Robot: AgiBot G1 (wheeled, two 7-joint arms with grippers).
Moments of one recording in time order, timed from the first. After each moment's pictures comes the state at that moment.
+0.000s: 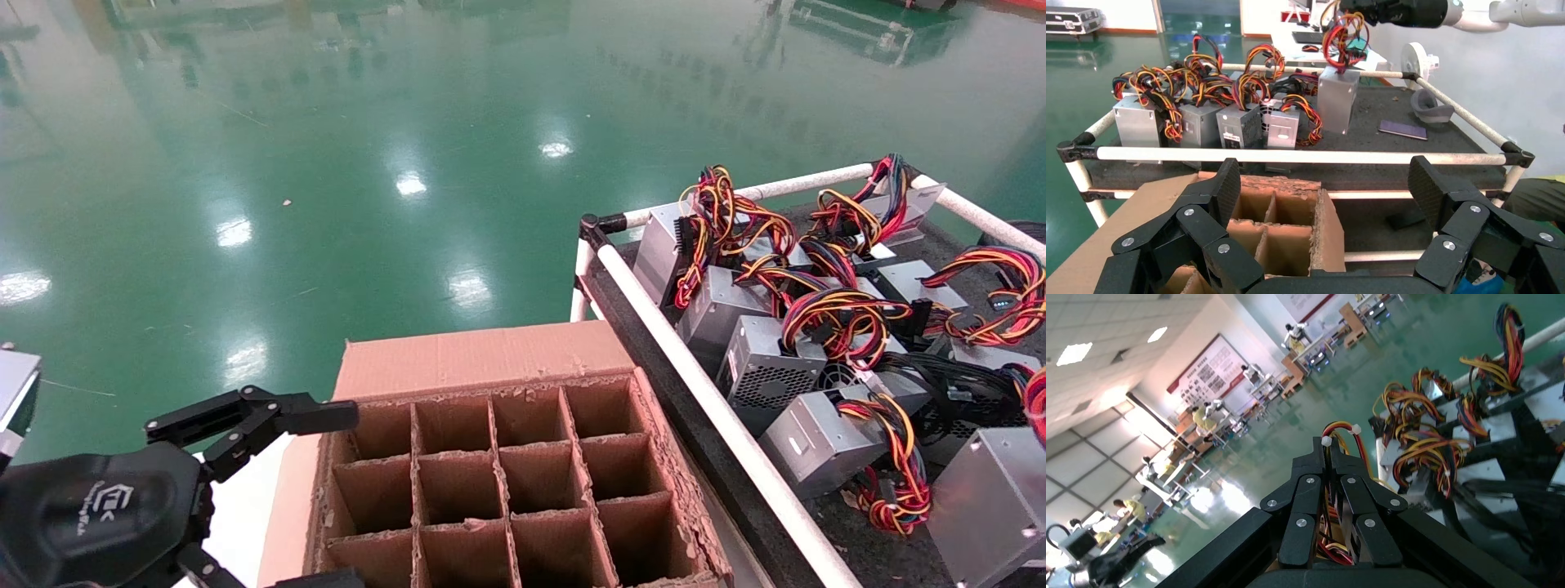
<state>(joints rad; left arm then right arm) -1.08 0.55 0.39 -1.23 0.63 1.42 -0.12 0.34 -0.24 -0.02 0.57 0.06 -1.59 0.34</state>
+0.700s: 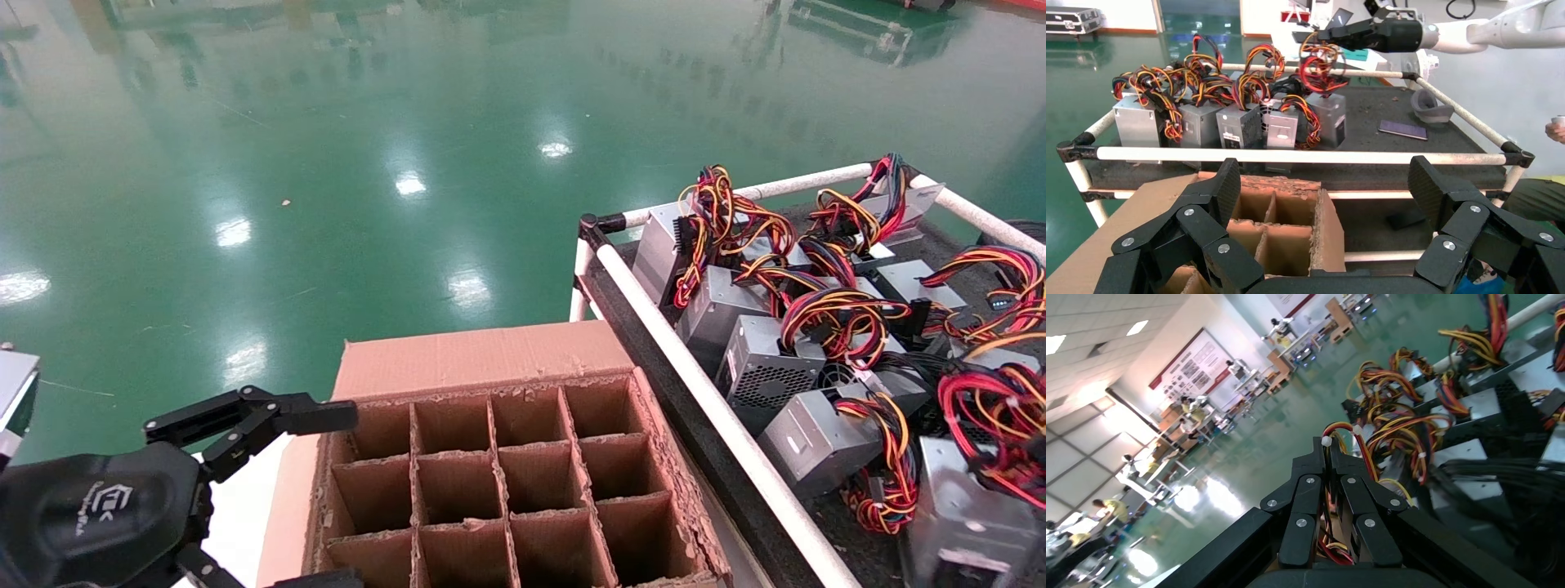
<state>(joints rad) -1.08 0.55 0.39 -1.23 0.63 1.42 -0.12 0.63 -0.39 -0.14 0.53 -0.14 -1.48 0.29</state>
